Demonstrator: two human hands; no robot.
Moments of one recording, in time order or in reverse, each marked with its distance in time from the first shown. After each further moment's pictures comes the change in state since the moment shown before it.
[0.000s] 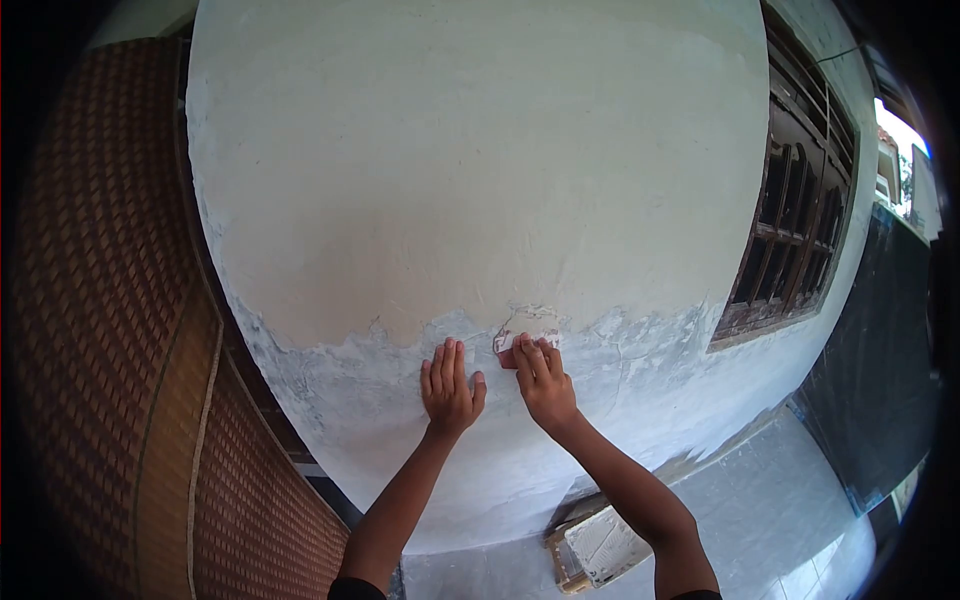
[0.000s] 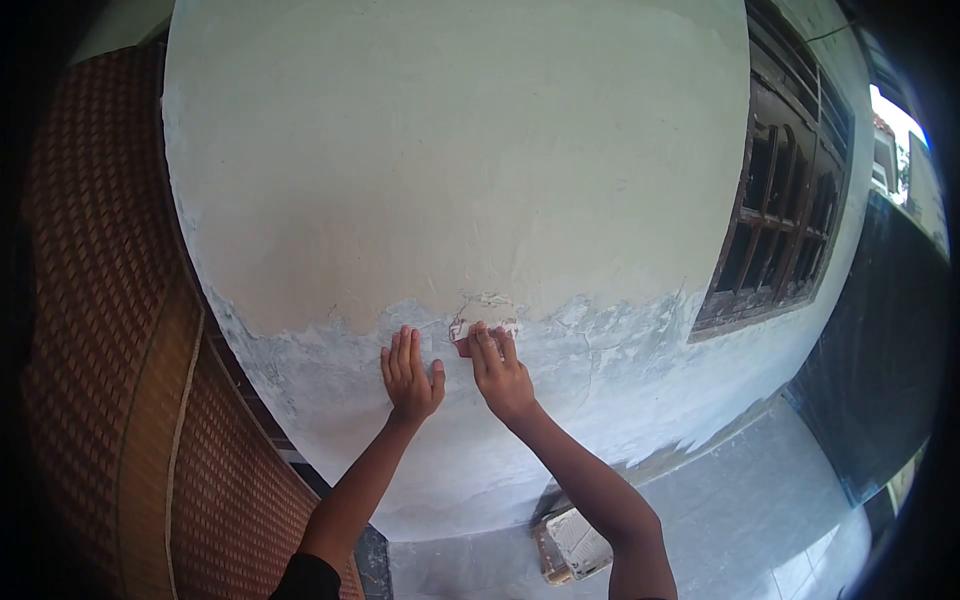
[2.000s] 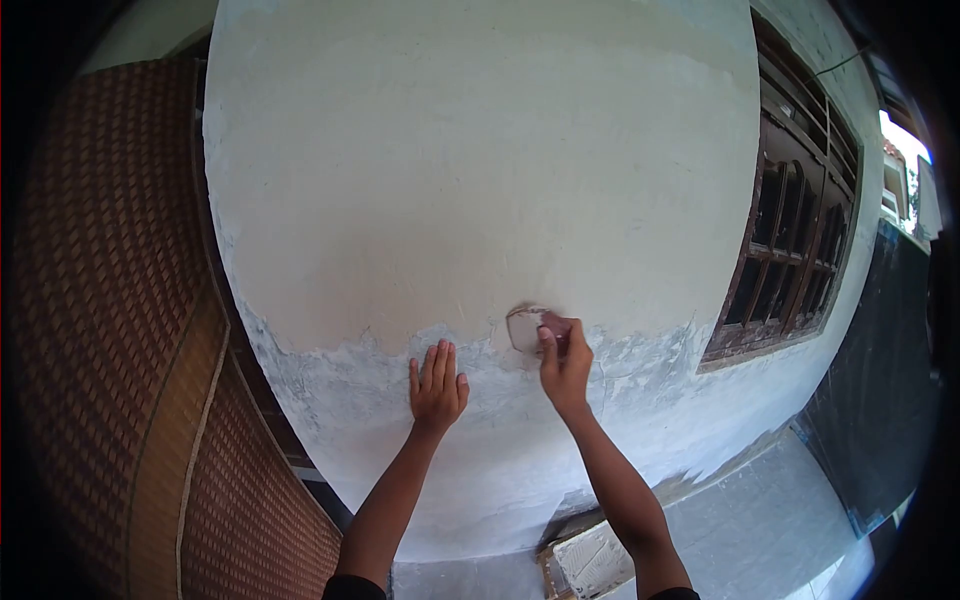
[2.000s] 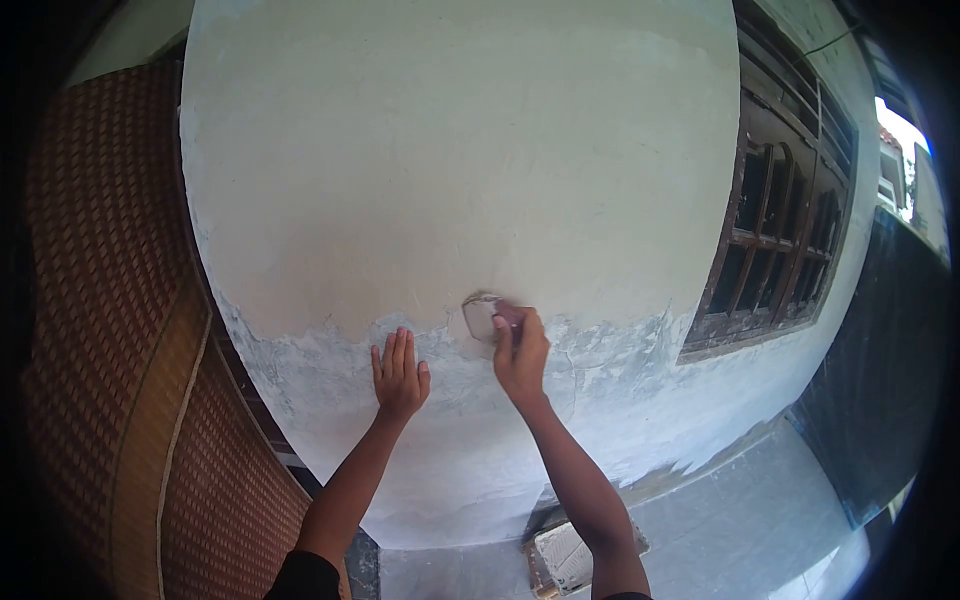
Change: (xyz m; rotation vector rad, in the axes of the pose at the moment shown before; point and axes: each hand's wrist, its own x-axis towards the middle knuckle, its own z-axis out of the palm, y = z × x) left_hand 0.015 -0.003 0.007 0.181 -0.016 0.132; right_hand 0.040 0.050 -0.028 0.867 0.279 0.642
